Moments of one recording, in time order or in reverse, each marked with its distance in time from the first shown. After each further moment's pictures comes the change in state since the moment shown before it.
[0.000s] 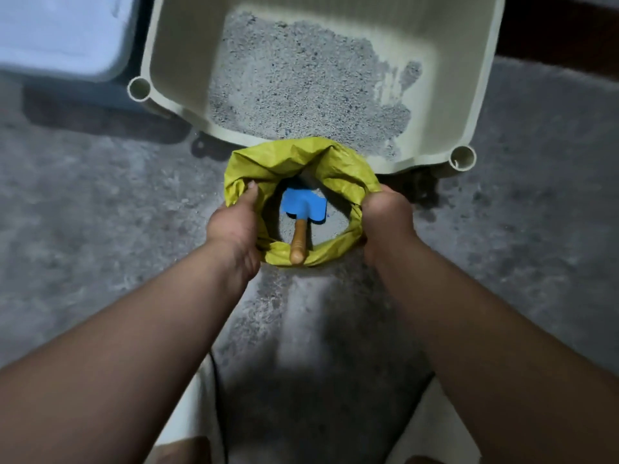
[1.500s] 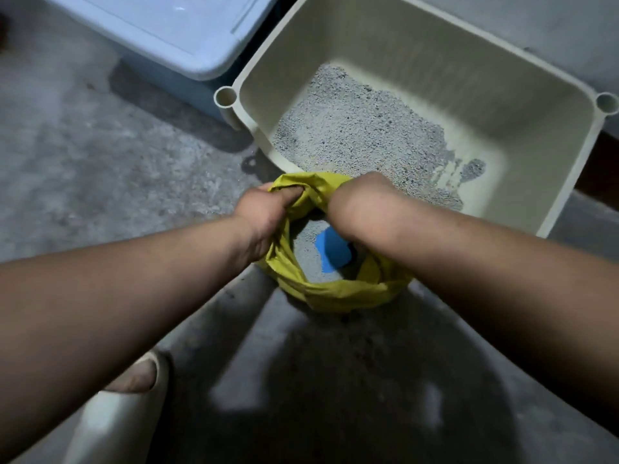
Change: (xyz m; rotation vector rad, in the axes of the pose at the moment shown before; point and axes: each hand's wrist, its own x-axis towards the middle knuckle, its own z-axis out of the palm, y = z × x) left_hand 0.054 0.031 0.007 -0.084 -0.128 0.252; right_hand 0.009 -0.071 0.105 -2.441 -0.323 -0.823
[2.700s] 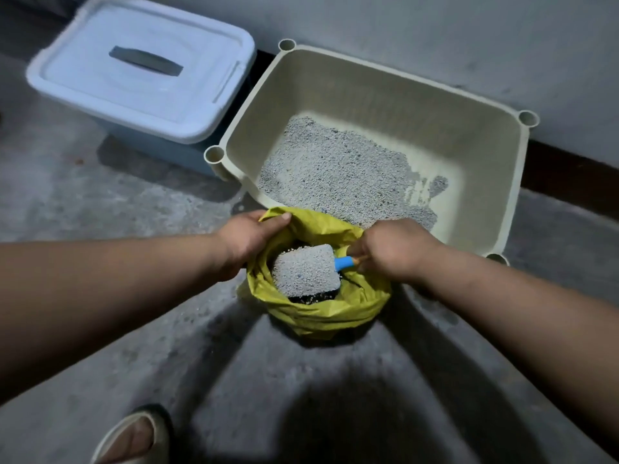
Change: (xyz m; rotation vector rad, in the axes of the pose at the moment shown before) left_hand 0.010 0.025 -0.036 0.517 -0.268 0.119; right_hand -0.035 0.039 0.065 0.257 0.406 -0.102
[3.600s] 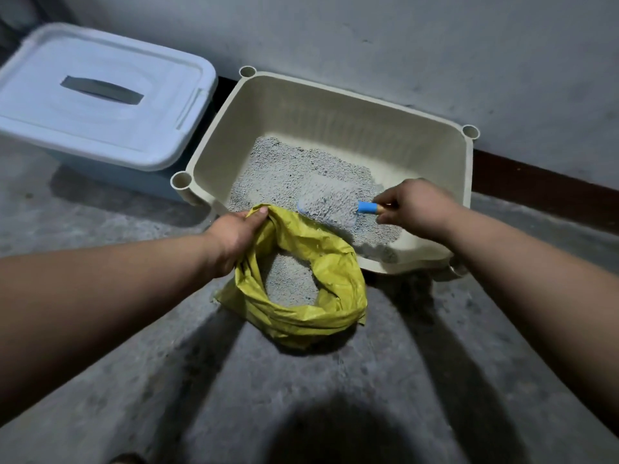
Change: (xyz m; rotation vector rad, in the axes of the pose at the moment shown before) left_hand 0.036 0.019 0.009 -0.040 0.048 0.014; right_hand -0.014 0.077 -0.019 0.310 0.184 0.462
